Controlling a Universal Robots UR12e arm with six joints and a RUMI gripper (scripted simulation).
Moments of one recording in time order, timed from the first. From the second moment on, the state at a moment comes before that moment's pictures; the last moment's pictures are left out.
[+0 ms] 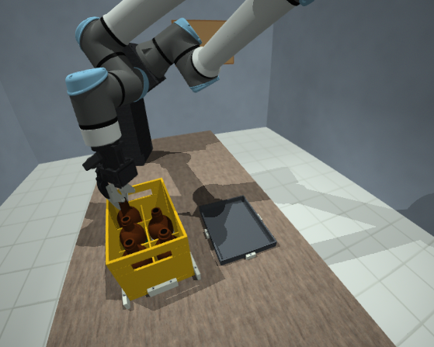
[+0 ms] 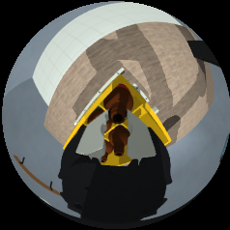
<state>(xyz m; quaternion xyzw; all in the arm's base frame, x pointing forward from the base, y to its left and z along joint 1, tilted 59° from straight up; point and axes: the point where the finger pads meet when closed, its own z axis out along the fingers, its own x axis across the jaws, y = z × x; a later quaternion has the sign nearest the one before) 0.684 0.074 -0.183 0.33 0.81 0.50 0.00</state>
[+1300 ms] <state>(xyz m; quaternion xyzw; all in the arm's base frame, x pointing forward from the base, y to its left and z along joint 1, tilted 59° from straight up) 0.684 0.074 -0.183 0.33 0.81 0.50 0.00</state>
